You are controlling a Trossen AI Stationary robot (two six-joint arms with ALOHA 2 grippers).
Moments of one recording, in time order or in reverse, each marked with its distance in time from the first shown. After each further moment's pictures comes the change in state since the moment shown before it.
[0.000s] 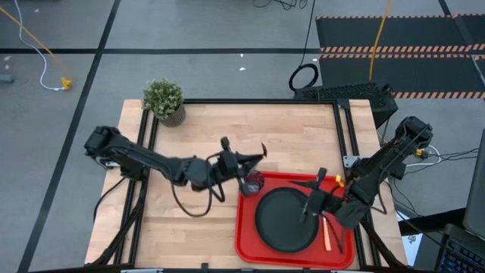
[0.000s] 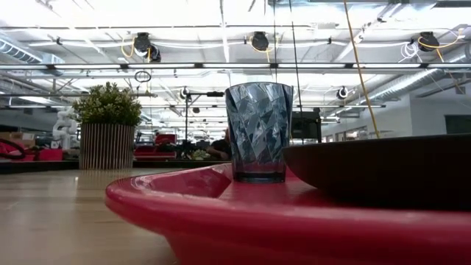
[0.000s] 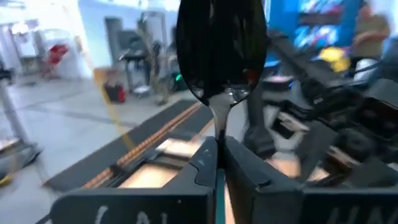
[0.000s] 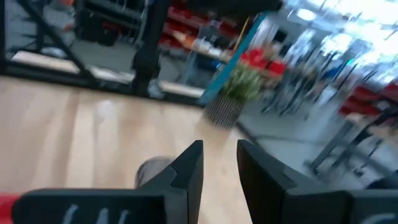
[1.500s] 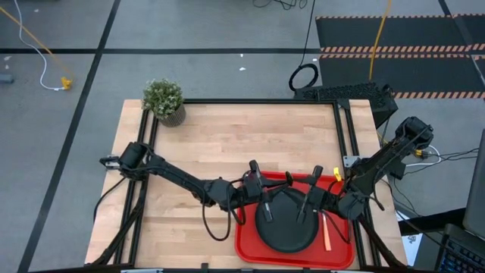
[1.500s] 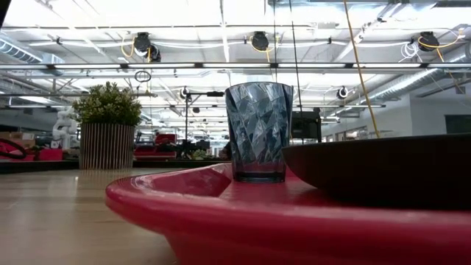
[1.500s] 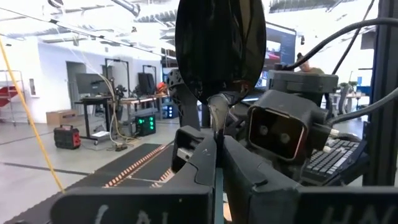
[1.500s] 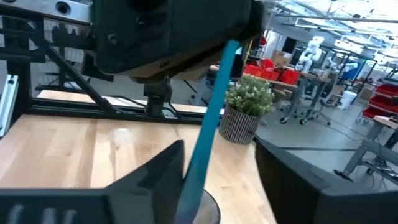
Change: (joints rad) left arm -0.057 0.386 0.206 0.454 0.132 0.133; right arm -0.049 0.000 -0.078 0.316 -0.093 -0.104
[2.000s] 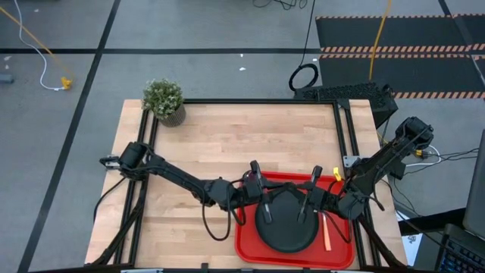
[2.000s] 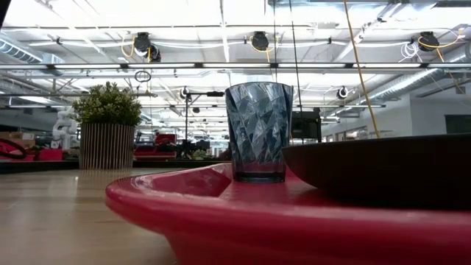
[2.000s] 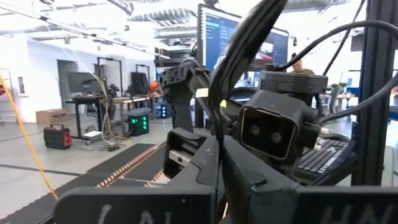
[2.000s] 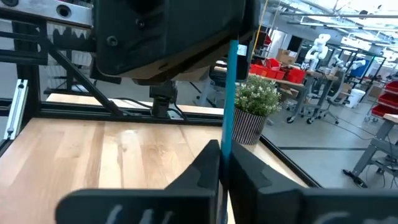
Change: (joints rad) left arm -0.001 0.000 0.000 -0.009 0.031 -0.023; right arm -0.005 0.000 0.000 0.001 -0.020 0.021
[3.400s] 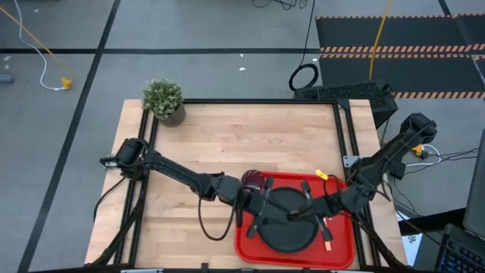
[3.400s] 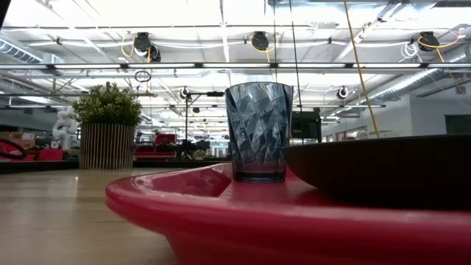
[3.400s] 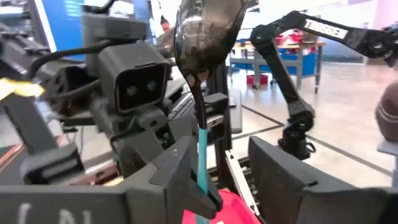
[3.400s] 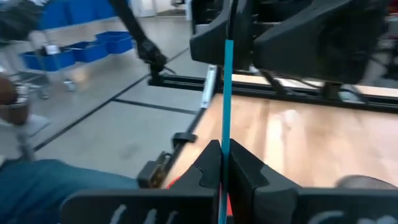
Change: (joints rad) left arm 0.039 -0.050 -0.001 -0.293 0.605 -0.064; right arm -0.023 -0.143 0.000 -0.251 -0.753 0.269
